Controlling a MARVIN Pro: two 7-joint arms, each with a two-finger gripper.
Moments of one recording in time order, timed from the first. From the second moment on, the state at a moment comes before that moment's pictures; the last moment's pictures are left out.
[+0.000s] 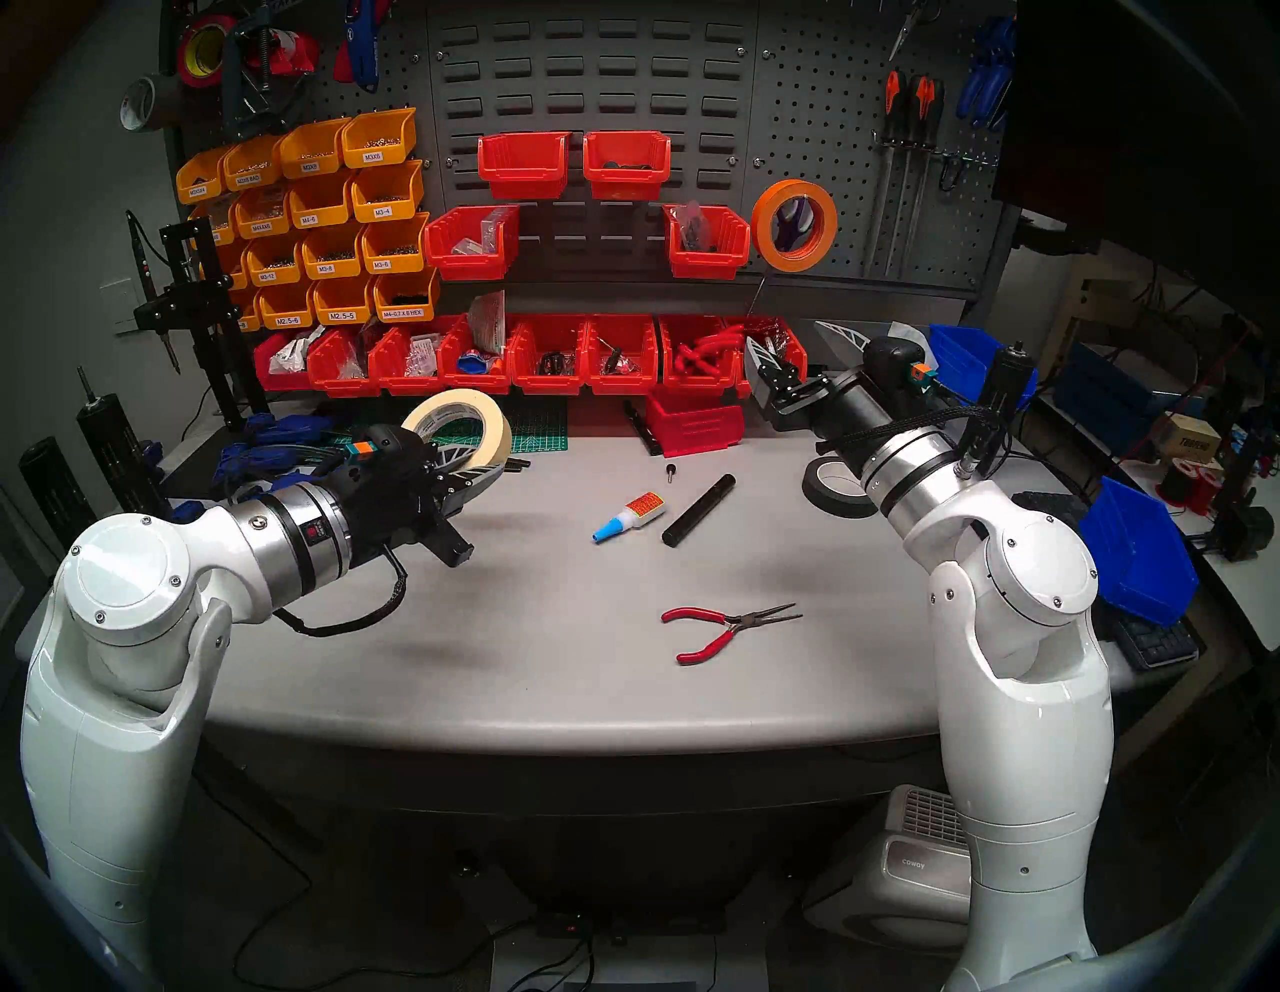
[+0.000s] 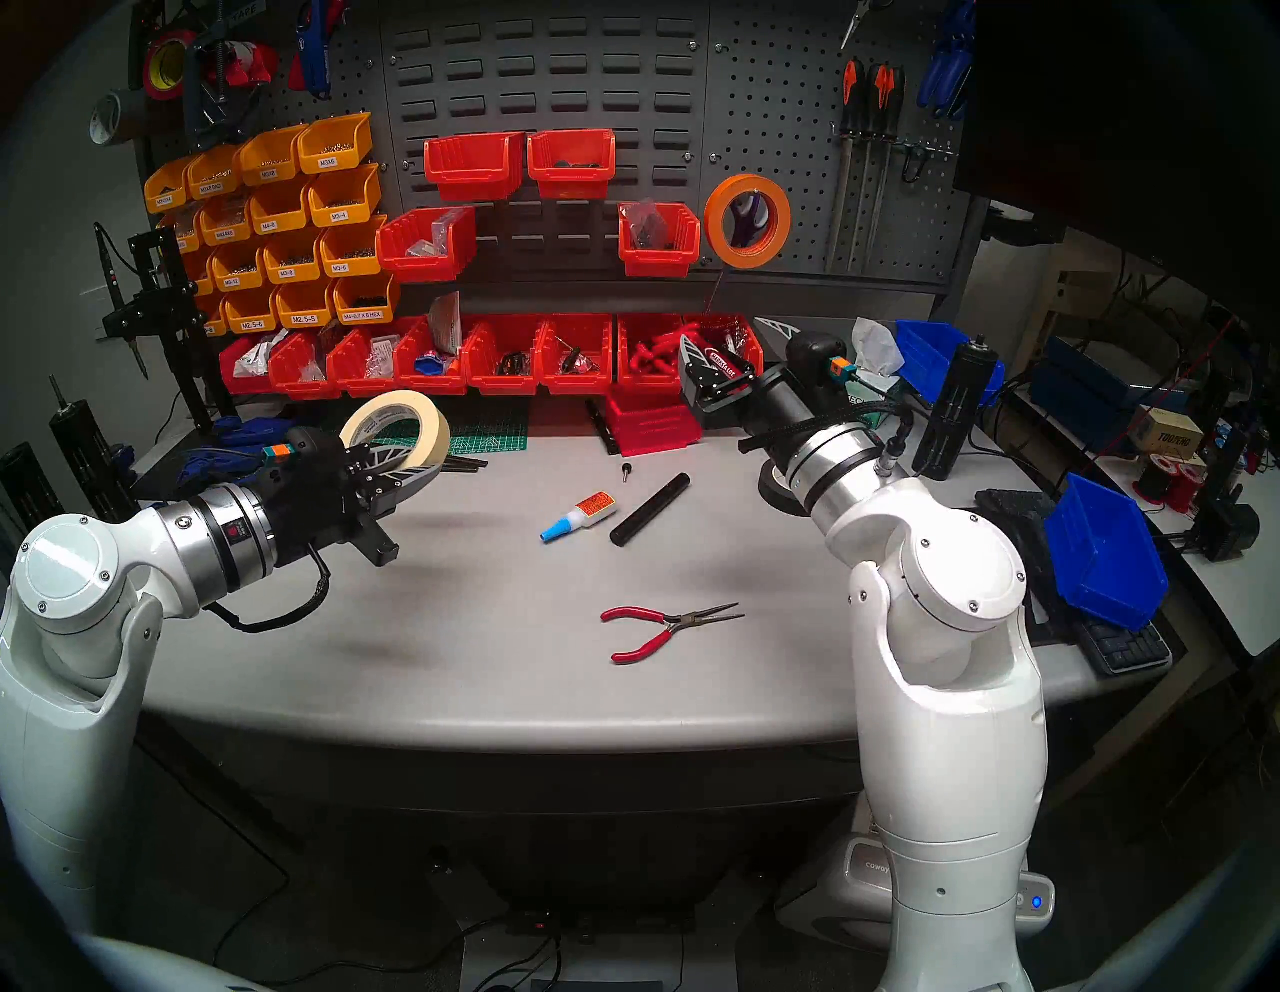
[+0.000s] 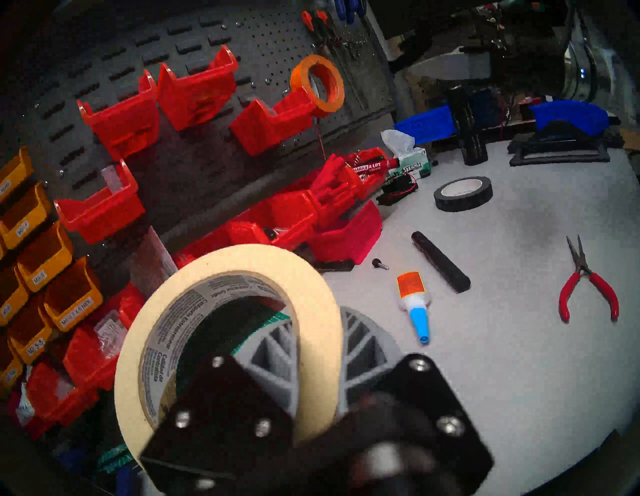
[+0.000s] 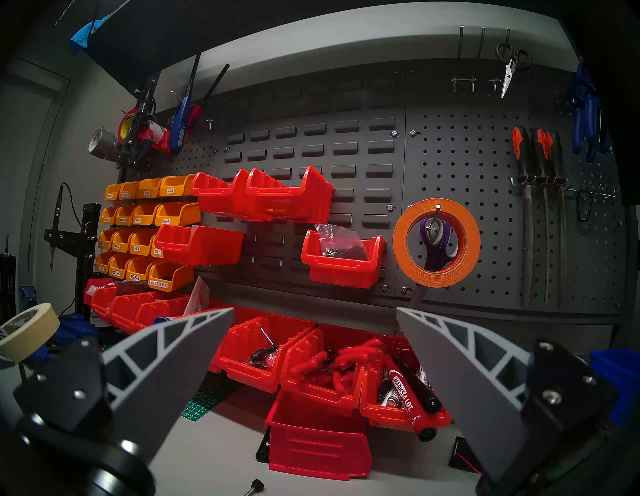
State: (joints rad) left arm 1.85 -1.01 -1.91 -2.34 -0.20 0.39 -0.66; right arm -1.58 -1.43 1.64 -2.16 0.17 0.27 0.38
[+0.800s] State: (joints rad) left arm 1.82 -1.13 -1.74 -2.34 -0.04 0.03 -0.58; right arm -1.58 -1.43 1.63 -2.16 0.17 0.27 0.39
